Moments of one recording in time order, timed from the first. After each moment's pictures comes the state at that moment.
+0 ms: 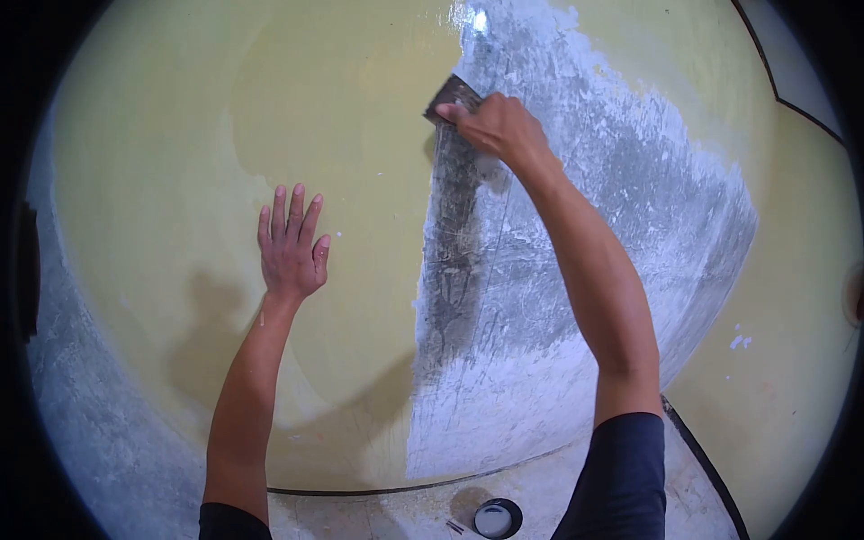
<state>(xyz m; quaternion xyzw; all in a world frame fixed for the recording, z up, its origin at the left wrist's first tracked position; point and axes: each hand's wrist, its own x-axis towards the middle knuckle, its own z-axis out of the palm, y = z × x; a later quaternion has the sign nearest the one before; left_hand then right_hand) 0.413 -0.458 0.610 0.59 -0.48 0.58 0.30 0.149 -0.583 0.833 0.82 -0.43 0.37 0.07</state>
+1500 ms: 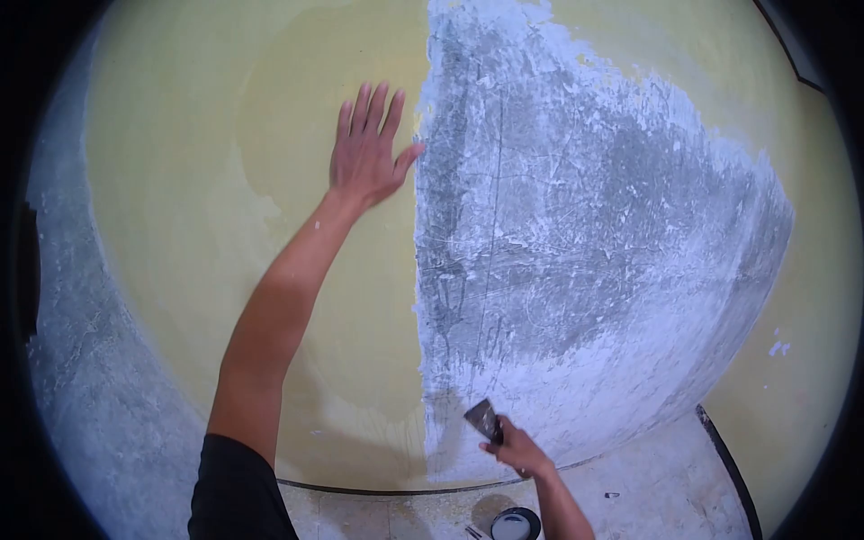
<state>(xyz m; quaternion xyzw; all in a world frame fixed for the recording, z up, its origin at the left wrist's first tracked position) 0.316 -0.537 0.776 0.55 -0.51 0.60 0.26 -0.035 -0.539 0.397 0.79 -0.37 0.12 -0.48</state>
